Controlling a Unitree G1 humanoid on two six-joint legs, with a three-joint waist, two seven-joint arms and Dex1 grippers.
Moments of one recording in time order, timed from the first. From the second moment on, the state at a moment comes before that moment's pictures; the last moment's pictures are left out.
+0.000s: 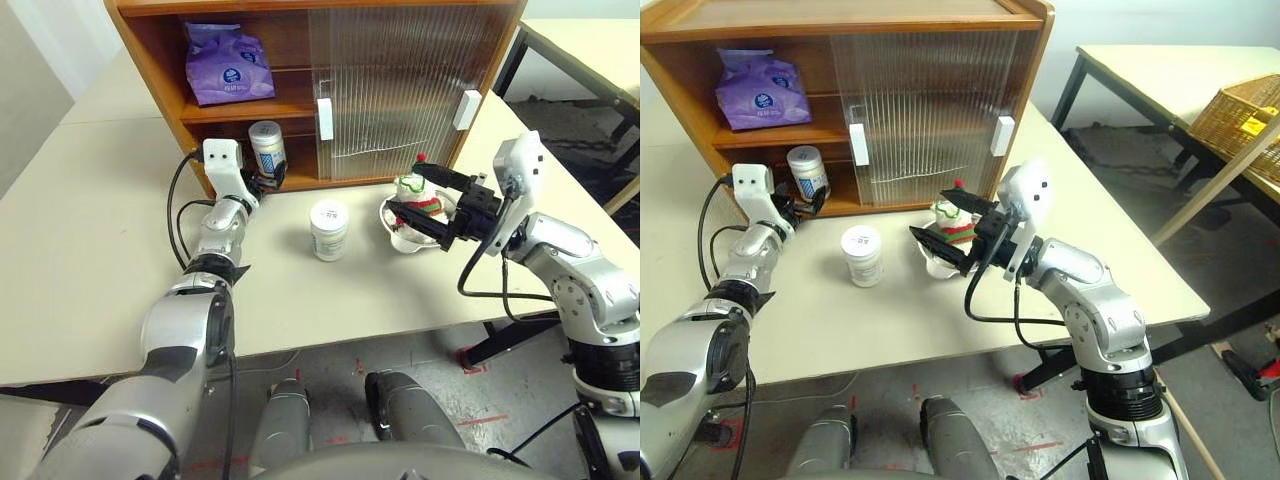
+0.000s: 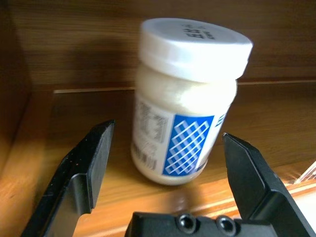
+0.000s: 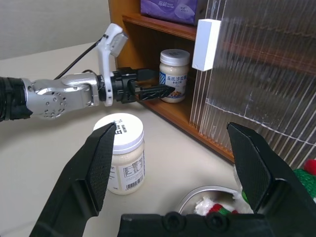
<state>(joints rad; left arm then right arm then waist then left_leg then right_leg) -0.85 0.30 0.23 1.22 -0.08 -0.41 -0.33 -0.33 -0.50 -0.02 -0.34 0.55 0.49 0.74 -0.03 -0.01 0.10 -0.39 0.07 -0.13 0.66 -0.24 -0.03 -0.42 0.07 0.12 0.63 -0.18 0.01</state>
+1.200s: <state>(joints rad) -0.89 0.30 0.23 1.27 -0.05 -0.38 -0.12 -0.33 -0.50 -0.02 -0.34 0.55 0.47 0.75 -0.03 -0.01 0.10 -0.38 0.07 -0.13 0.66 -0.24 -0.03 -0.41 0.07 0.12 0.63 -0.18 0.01</state>
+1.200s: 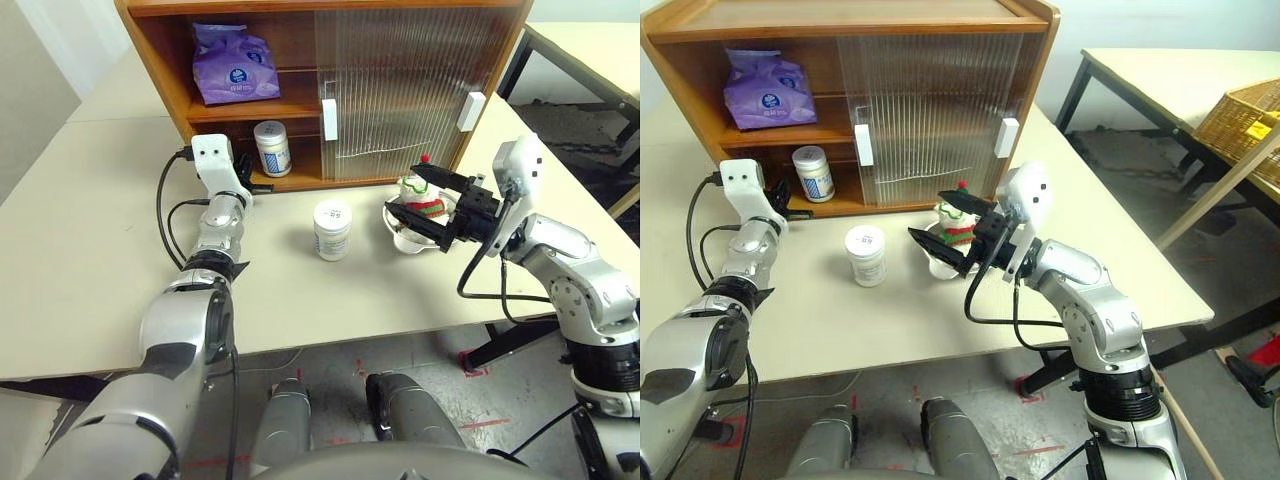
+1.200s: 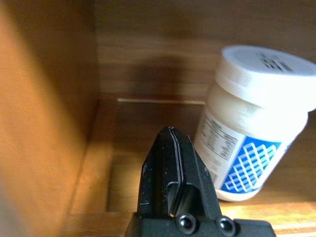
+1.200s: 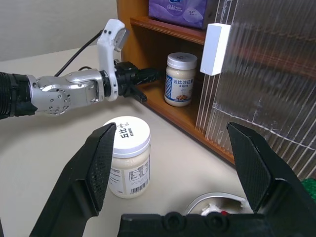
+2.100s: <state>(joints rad) -0.97 0.23 0.21 1.30 0.00 -0.33 -0.15 -0.28 -0.53 -0.06 -0.42 0.55 0.50 0.68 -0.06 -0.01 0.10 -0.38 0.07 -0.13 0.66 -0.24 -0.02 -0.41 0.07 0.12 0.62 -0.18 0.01</state>
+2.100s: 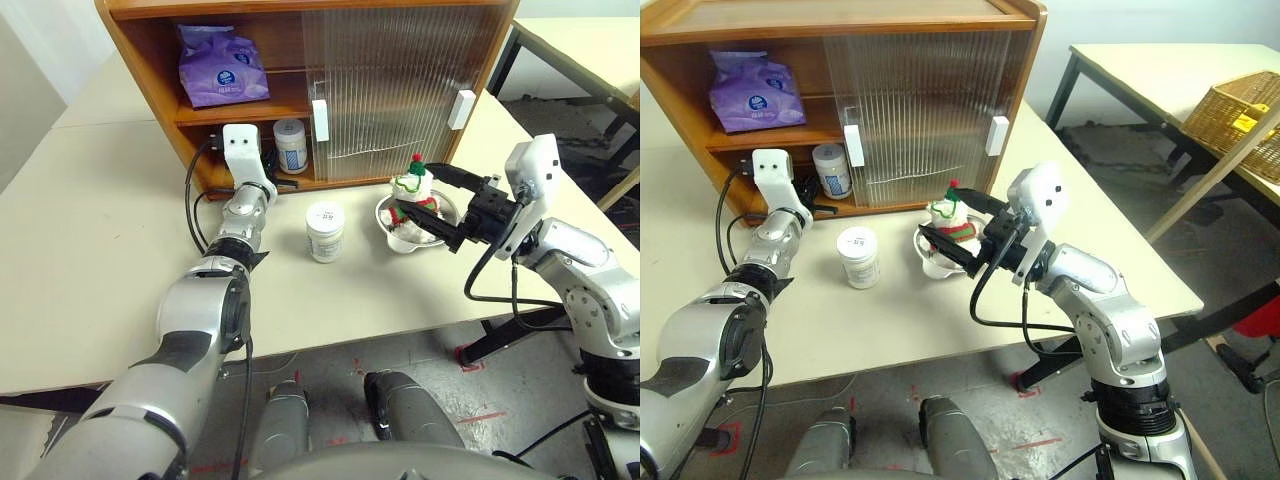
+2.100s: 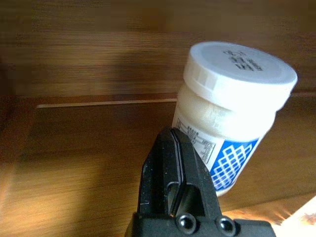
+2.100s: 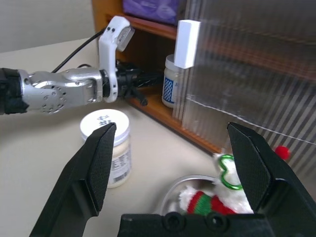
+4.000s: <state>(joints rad) -0.62 0.57 0.19 0.93 -0.33 -0.19 -1.51 -0.34 -0.51 -0.02 -0.33 0.55 0.48 0.75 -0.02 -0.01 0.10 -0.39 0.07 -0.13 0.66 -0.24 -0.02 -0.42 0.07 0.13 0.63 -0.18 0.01</state>
